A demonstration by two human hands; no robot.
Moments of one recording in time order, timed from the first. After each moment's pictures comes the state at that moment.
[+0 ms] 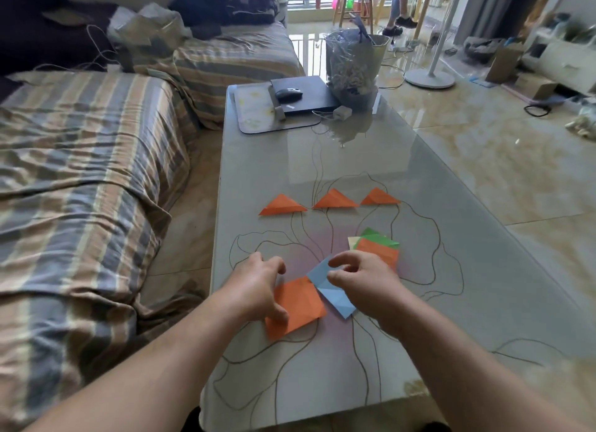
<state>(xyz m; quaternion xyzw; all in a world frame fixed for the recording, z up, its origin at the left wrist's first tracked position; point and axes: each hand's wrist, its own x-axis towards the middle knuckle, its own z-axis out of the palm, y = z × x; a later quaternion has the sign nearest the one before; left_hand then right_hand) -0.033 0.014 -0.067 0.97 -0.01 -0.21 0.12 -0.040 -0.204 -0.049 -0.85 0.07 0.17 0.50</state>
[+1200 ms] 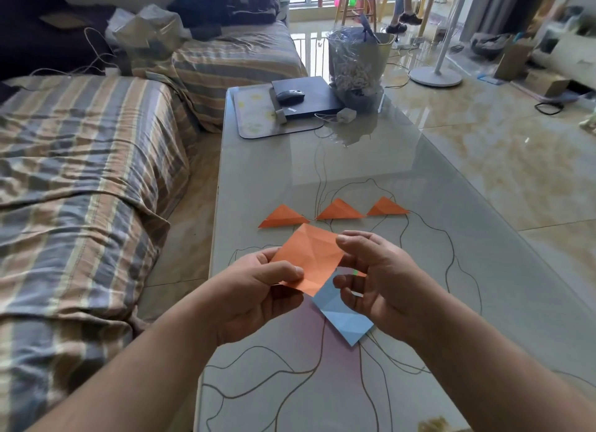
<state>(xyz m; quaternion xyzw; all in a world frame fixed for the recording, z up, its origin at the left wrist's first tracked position) -0.029 0.000 -0.003 0.52 0.17 -0.27 0.80 -0.018 -0.196 0.005 -0.56 0.18 0.22 0.78</state>
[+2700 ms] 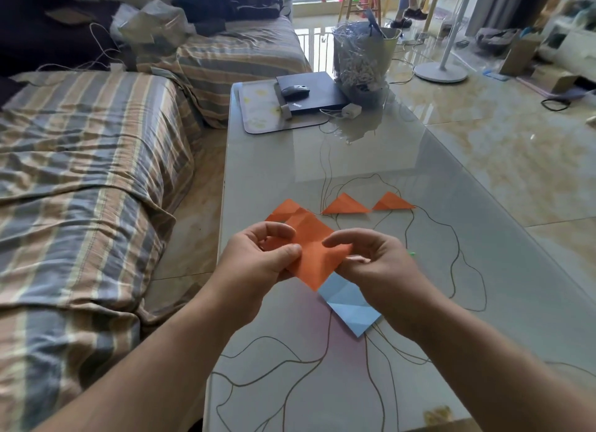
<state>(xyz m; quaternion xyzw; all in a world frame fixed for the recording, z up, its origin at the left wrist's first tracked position) -0.033 -0.002 -0.001 0.65 0.16 -0.05 0.74 -0.025 -0.193 -0.008 -0.72 -0.03 0.13 0.68</state>
